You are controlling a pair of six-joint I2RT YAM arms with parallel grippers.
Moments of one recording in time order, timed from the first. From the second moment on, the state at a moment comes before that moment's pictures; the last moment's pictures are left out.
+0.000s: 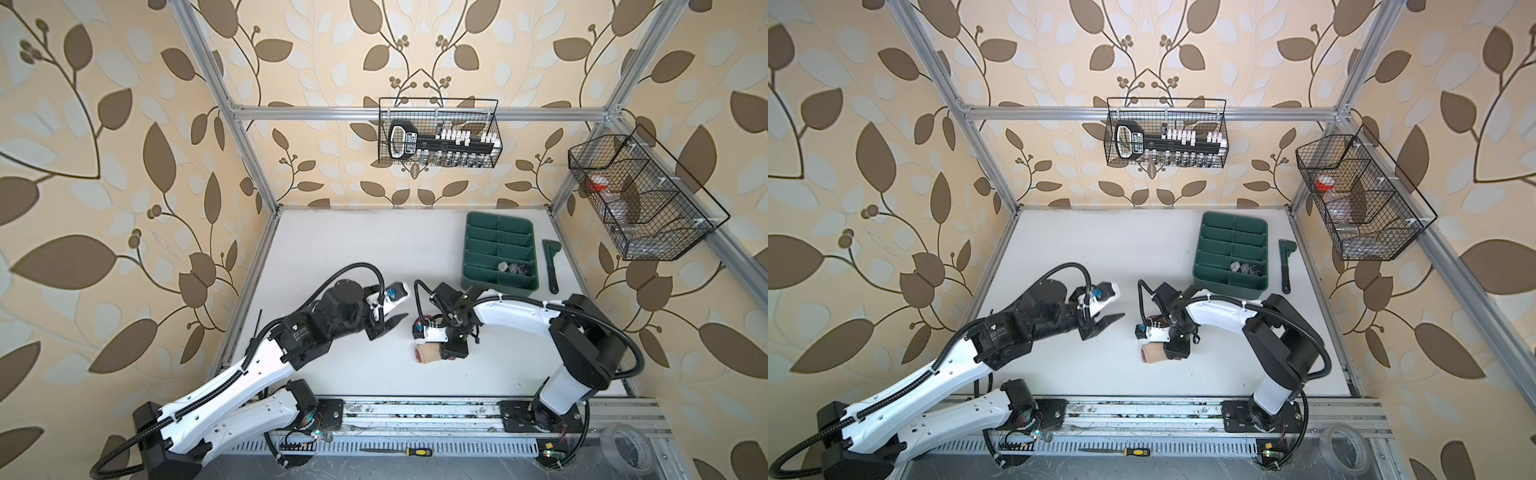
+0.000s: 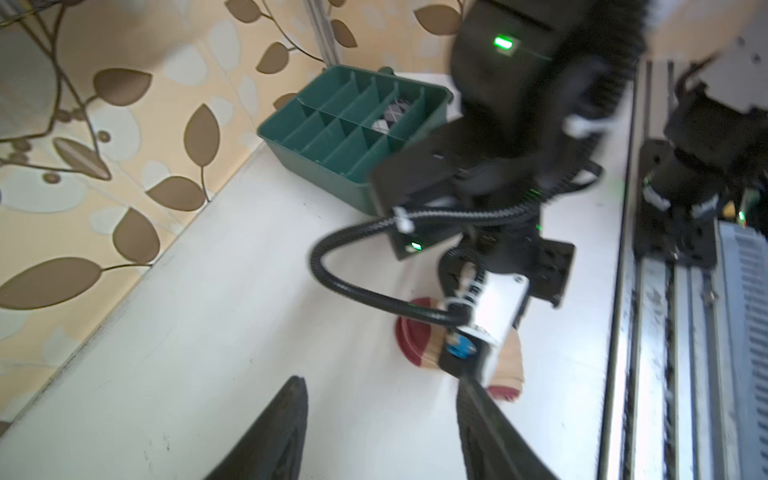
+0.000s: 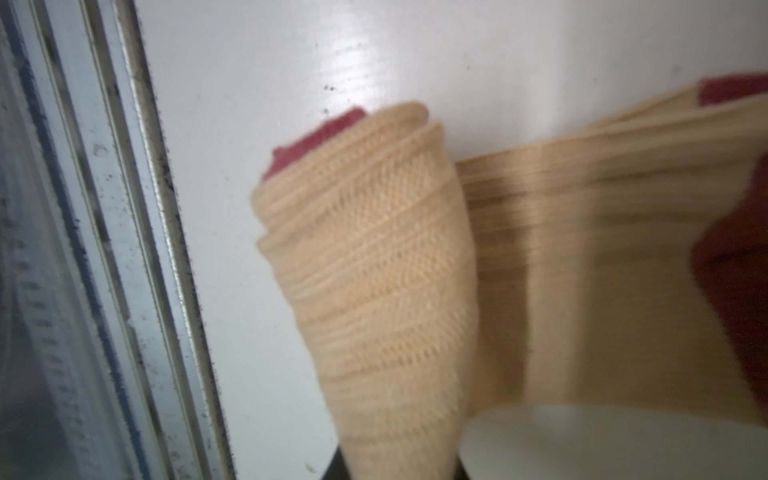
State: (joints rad) left arm -0.92 0.79 0.75 -0.47 0.07 0.40; right arm 0.76 1.75 1.02 -0.87 -0.33 -0.66
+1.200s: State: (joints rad) left arm -1.45 1.64 0.67 -0.03 -0.69 0.41; right arm 0.72 1.87 1.13 -1.00 -0.45 -0.57
